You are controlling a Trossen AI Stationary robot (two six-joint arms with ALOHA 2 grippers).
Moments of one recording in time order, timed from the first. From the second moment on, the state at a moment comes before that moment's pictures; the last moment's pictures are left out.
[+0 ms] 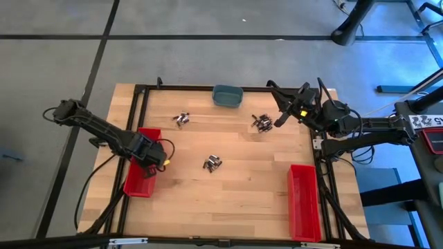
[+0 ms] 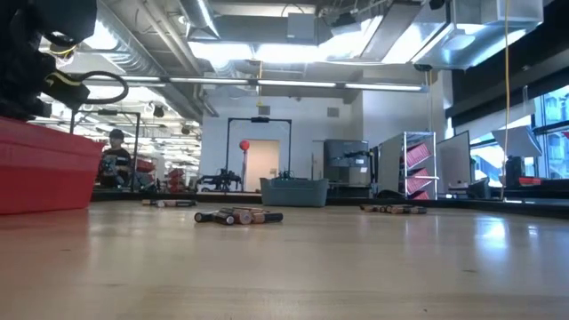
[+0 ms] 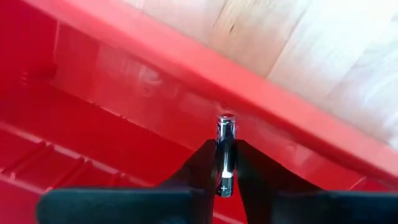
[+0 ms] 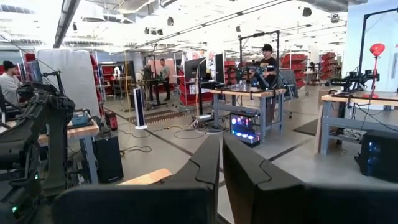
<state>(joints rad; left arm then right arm) -0.36 1.10 0.64 -1.19 0.00 -0.78 0.00 0.90 0.84 0.29 0.59 -0.06</state>
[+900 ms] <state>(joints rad) 0.01 1.12 1.12 -1.00 -0.12 -0.94 0.00 0.90 0.84 0.29 0.59 -0.06</state>
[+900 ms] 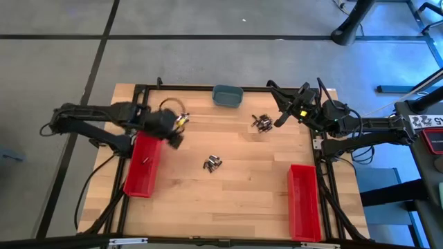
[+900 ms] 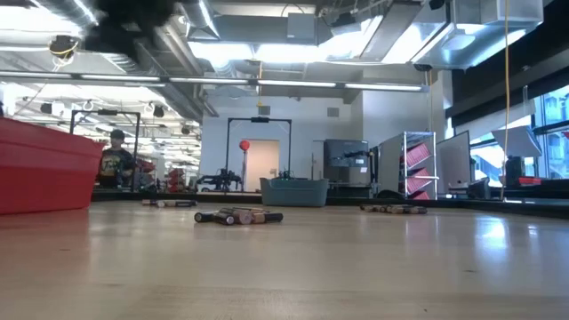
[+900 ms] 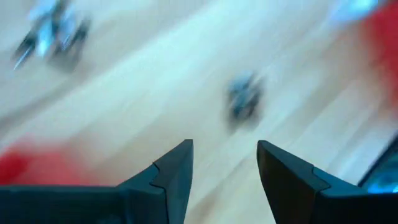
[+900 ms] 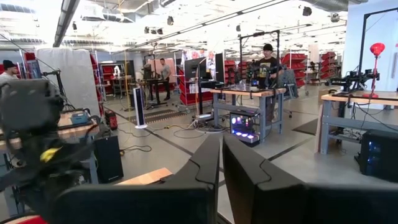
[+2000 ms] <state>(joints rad) 0.11 1.87 1.12 -0.35 0.19 0.38 0.00 0.87 0.84 0.28 0.43 0.21</state>
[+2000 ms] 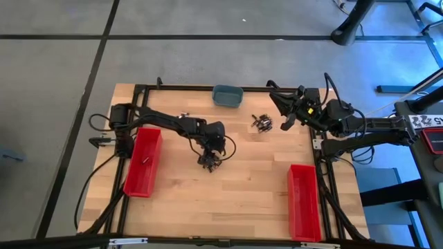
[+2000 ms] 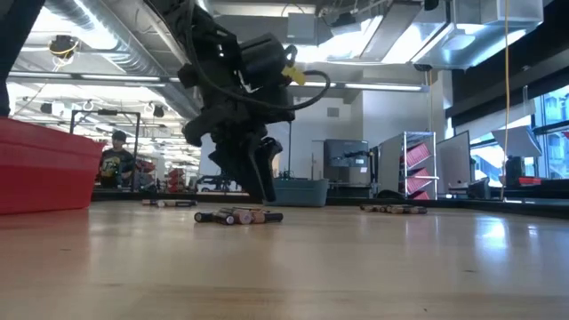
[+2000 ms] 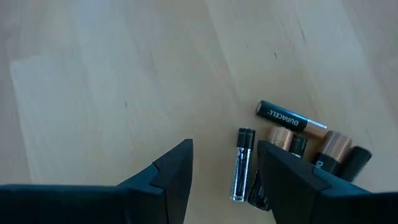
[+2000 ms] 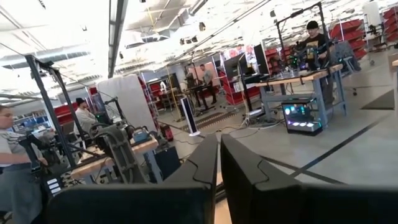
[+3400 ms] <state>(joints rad) -0.22 1.24 1.18 -1.23 -0.26 -1.09 0.00 0.87 0.84 0.25 0.55 0.06</state>
